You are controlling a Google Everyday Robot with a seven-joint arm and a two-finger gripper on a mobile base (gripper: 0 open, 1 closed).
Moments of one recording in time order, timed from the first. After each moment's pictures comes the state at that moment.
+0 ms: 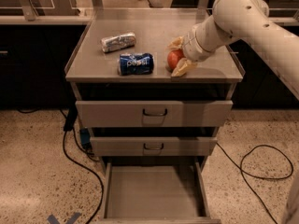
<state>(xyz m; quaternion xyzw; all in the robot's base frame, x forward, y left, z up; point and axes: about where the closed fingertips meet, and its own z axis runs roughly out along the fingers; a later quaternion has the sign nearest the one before) 0.717 -0.099 0.843 -0.77 0.55 -0.05 0.33</state>
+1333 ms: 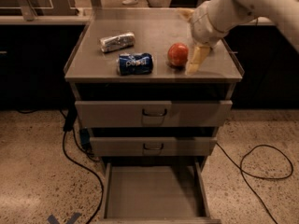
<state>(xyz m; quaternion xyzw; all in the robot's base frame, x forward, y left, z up) 0.688 -0.099 0.927 -0.75 0.54 -0.08 0.36</state>
